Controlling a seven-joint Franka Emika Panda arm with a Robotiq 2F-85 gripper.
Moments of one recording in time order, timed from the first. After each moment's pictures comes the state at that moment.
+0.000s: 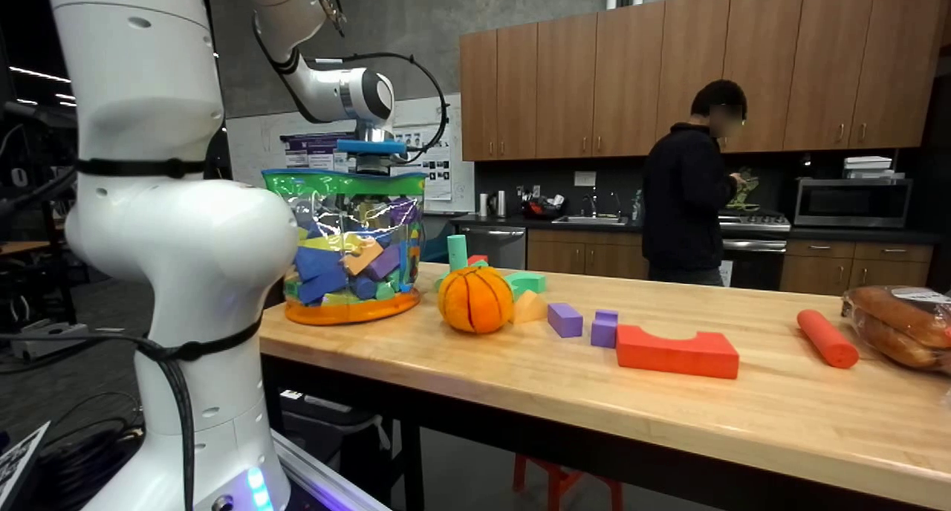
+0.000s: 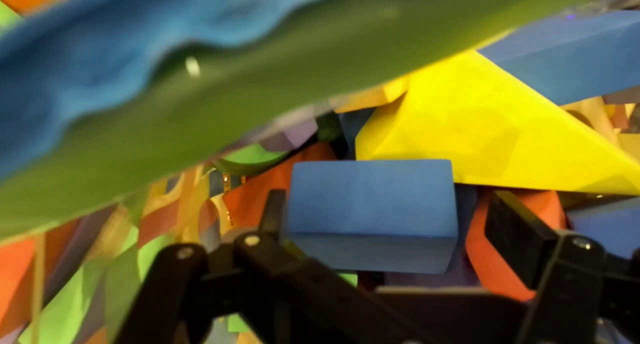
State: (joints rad) arm 0.22 -0.05 0.20 -2.07 -0.03 1.72 -0.27
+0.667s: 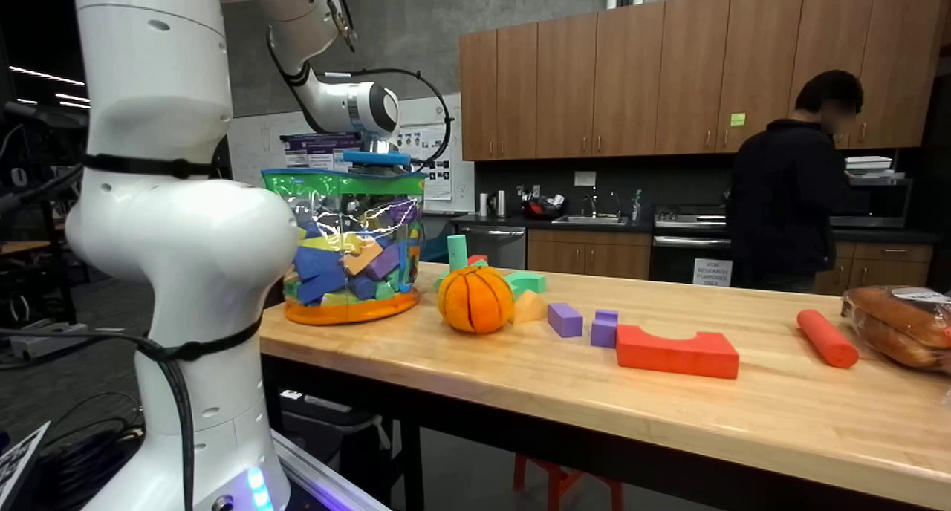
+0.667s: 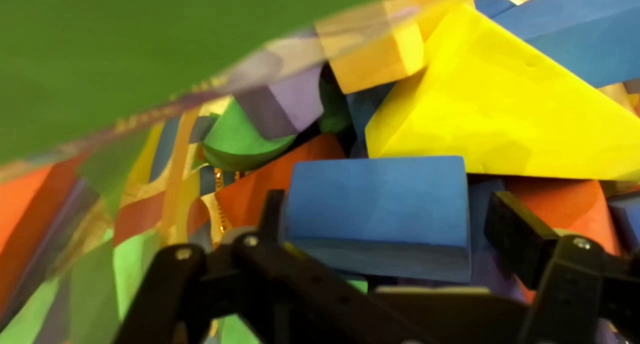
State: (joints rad) arm 0.22 0.02 0.20 -2.04 -0.03 1.72 -0.27
